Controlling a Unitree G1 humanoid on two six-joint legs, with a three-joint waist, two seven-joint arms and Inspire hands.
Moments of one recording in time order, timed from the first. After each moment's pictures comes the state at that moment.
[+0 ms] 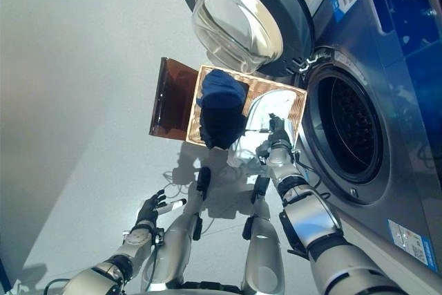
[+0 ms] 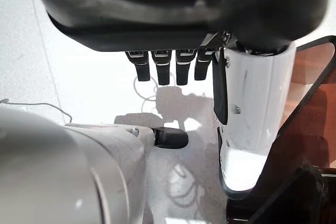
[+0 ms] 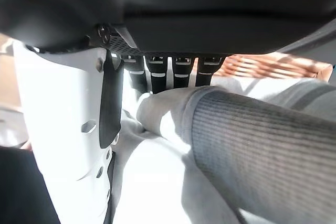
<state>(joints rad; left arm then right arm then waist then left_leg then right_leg) -0.30 0.14 -0.33 1.24 -0.39 -0.24 0.24 -0.89 -0.25 0.31 1.35 0.21 -0.10 -0.35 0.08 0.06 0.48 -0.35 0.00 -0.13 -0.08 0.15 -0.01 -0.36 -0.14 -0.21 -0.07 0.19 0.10</state>
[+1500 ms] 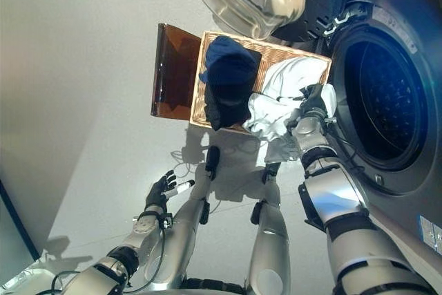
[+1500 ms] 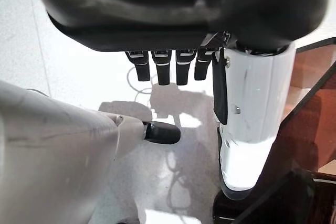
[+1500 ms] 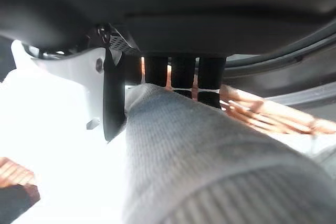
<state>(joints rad) -0.31 0.13 -0.37 1.08 -0.49 -0.27 0.24 -1.05 -0.41 0.30 1.35 0.16 -0.05 -0.43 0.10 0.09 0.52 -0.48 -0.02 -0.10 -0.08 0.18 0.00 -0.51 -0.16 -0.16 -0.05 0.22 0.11</state>
